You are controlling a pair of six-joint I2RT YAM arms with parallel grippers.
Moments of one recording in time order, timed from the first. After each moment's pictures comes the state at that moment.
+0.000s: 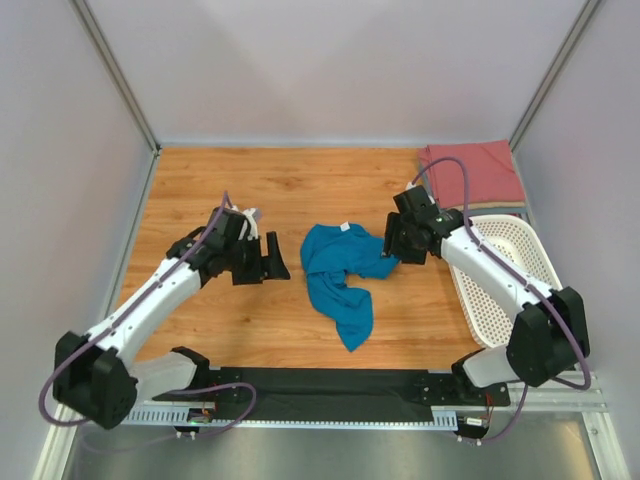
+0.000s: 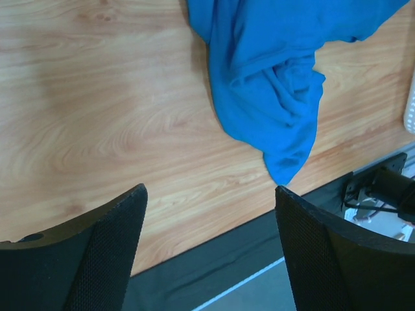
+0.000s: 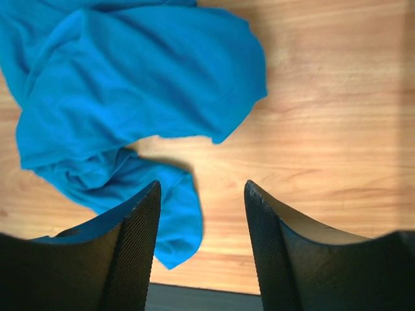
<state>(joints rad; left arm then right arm) -0.43 1.11 0.89 -0.70 0.28 -0.54 0.47 1.41 1.11 -0.77 0.06 0.63</state>
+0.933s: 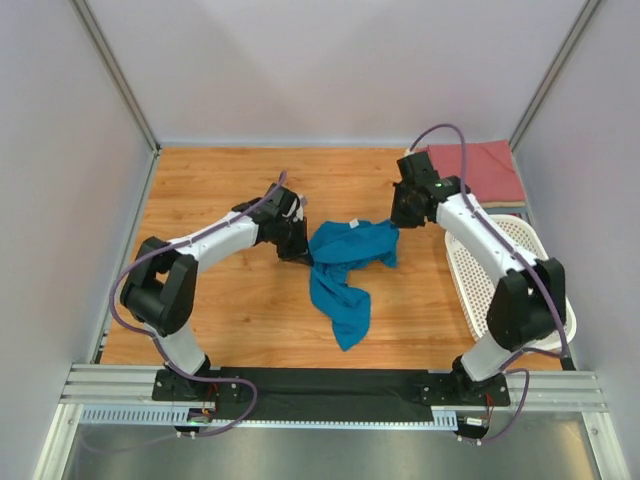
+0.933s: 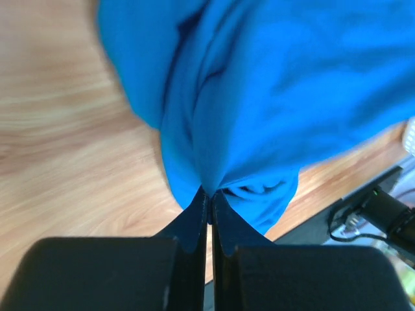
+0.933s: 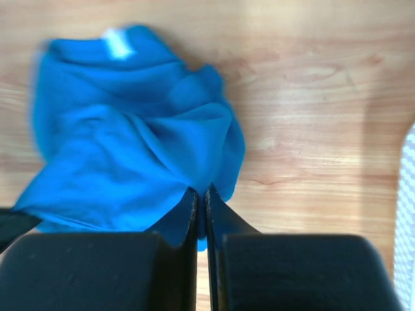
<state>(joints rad) -0.53 1.73 1.13 -0.48 0.39 -0.59 0.37 1.67 1.36 -0.76 0.06 0.48</state>
